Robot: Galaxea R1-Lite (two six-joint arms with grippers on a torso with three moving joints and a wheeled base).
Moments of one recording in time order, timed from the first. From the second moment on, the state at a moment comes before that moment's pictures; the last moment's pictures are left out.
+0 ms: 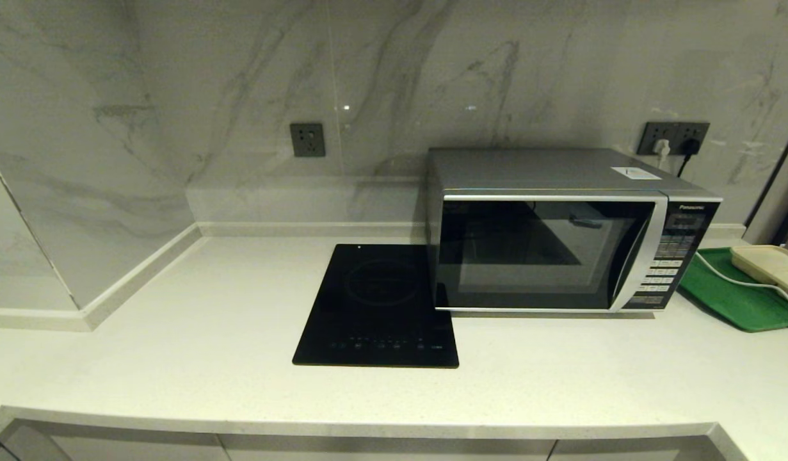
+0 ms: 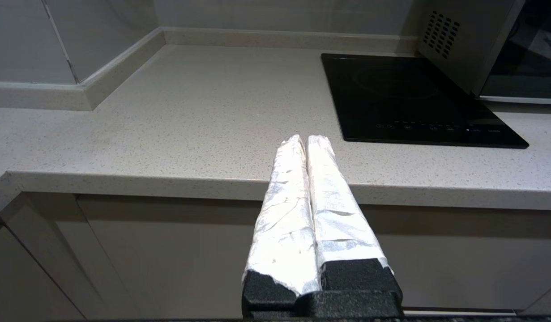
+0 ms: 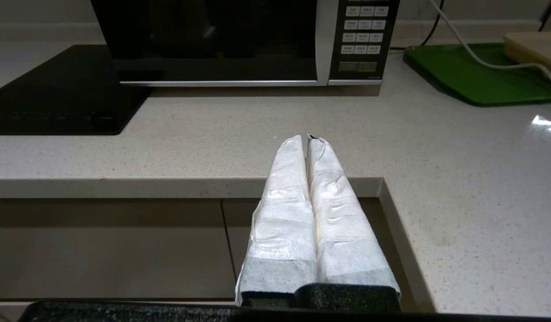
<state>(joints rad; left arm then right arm) 0.00 0.00 0.00 -0.01 0.01 -0.05 0.00 0.00 0.00 0.00 -0.04 0.07</state>
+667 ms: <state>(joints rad) 0.00 0.00 0.00 -0.01 0.01 -0.05 0.00 0.00 0.00 0.00 -0.04 0.08</state>
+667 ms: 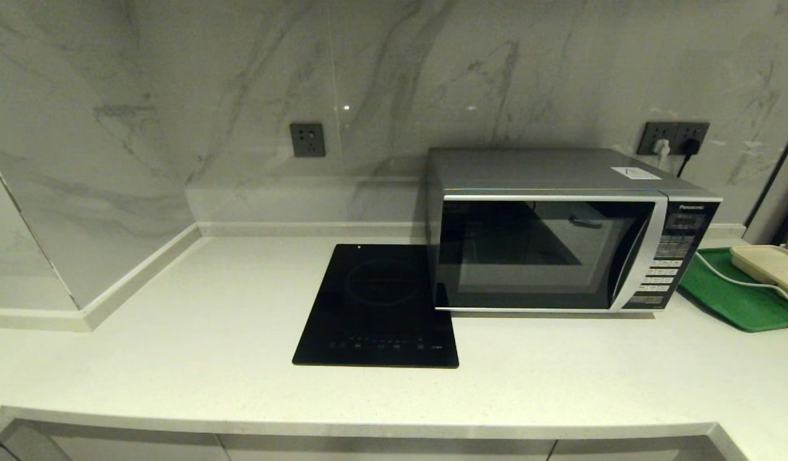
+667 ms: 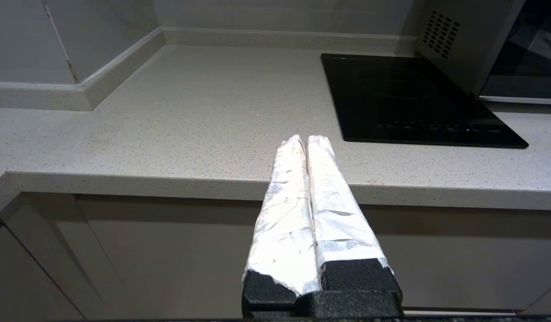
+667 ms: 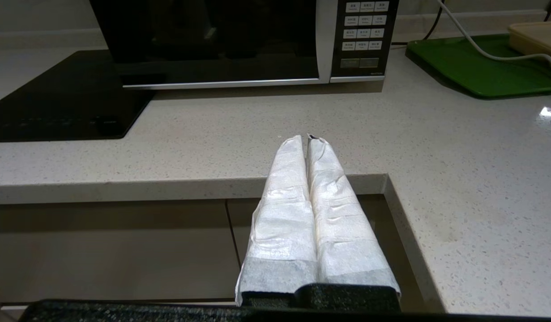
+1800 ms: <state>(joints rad) 0.00 0.00 0.00 -0.01 0.01 -0.05 0.00 0.00 0.00 0.00 -0.04 0.08</state>
